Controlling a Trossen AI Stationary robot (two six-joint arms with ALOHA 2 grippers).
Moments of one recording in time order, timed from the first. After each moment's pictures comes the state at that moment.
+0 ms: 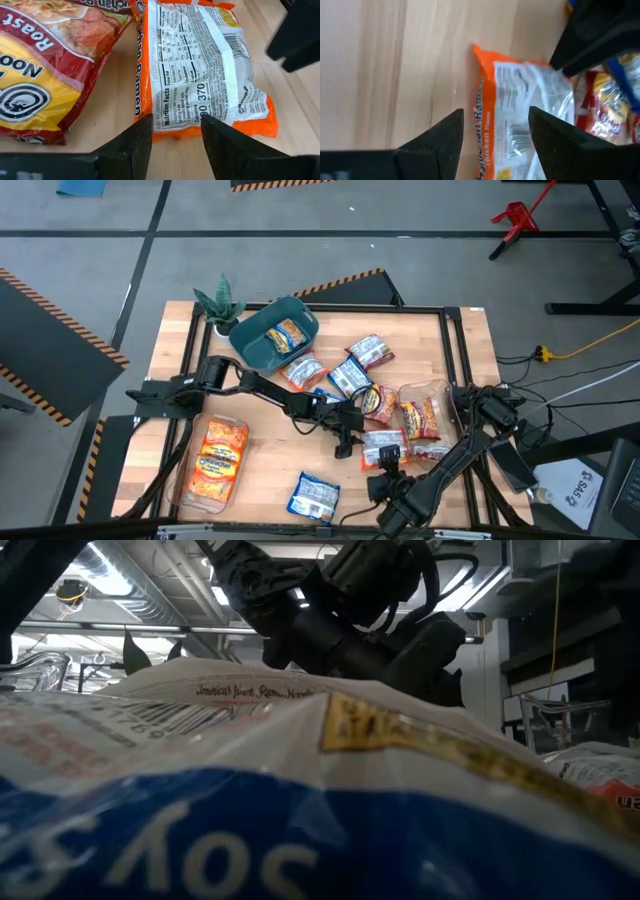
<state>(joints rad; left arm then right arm) -0.14 2.27 1.38 0.18 0.10 -0.26 0.84 2.07 1.48 -1.12 0.46 0.67</state>
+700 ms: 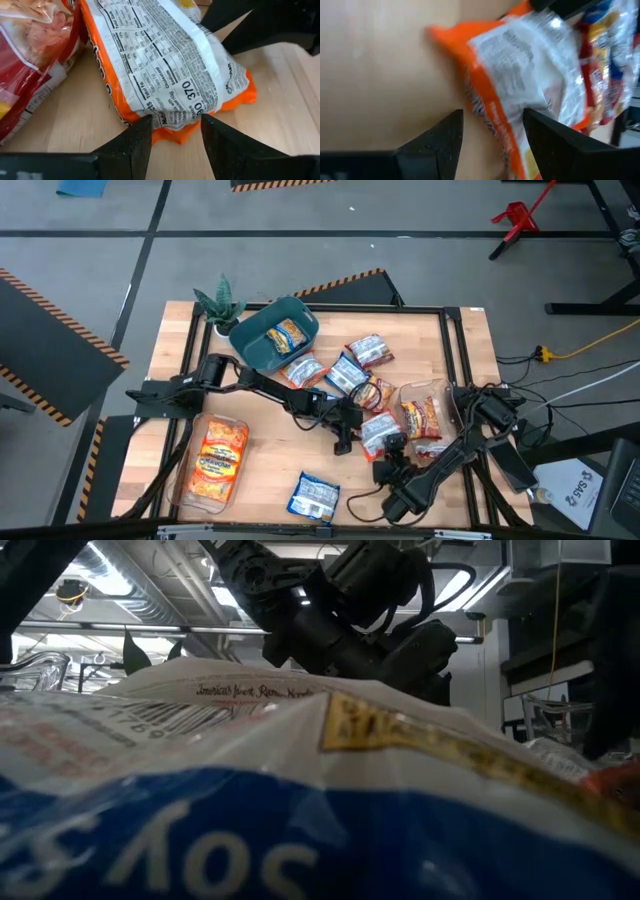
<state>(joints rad) -0.12 2.26 1.39 0.09 0.13 -0.30 0.81 2.06 1.28 -1.09 0.61 0.75</state>
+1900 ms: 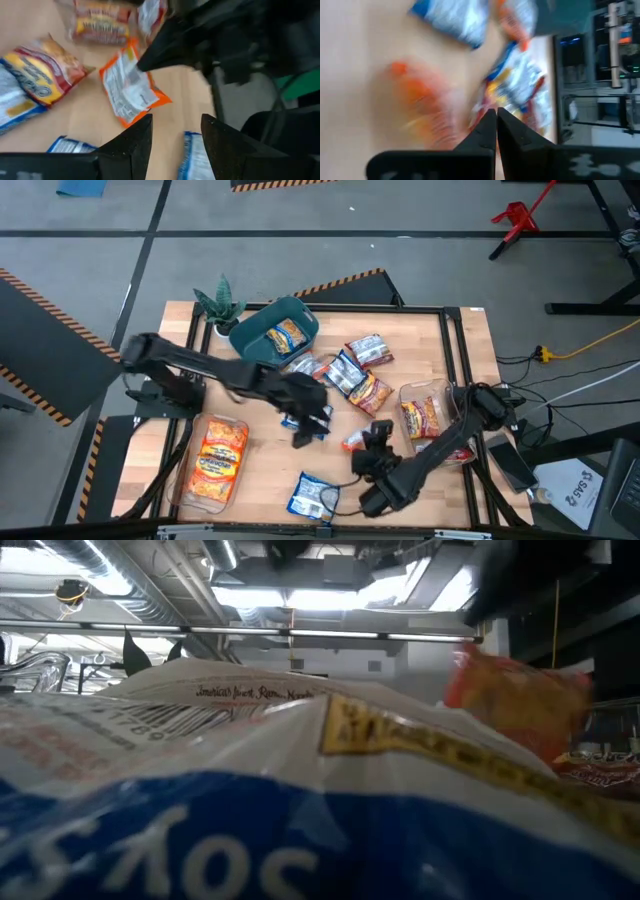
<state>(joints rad) -0.20 1.57 1.38 -0.44 0.12 -0.40 0.68 2.06 1.71 -1.42 0.82 0.70</state>
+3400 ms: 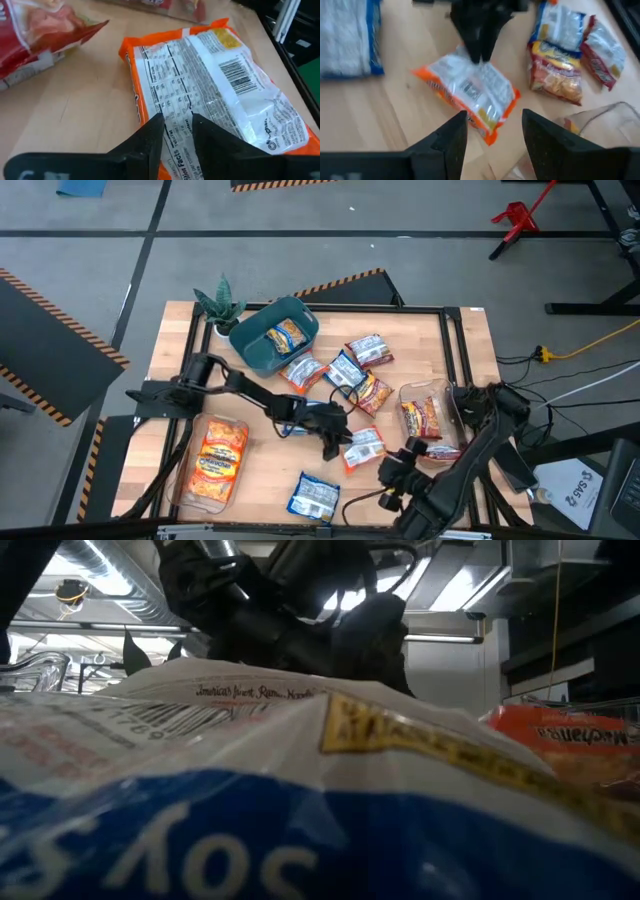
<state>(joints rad) -0.18 2.12 1.12 0.40 0.03 -0.44 0.86 1.95 1.69 -1.41 0.63 1.27</state>
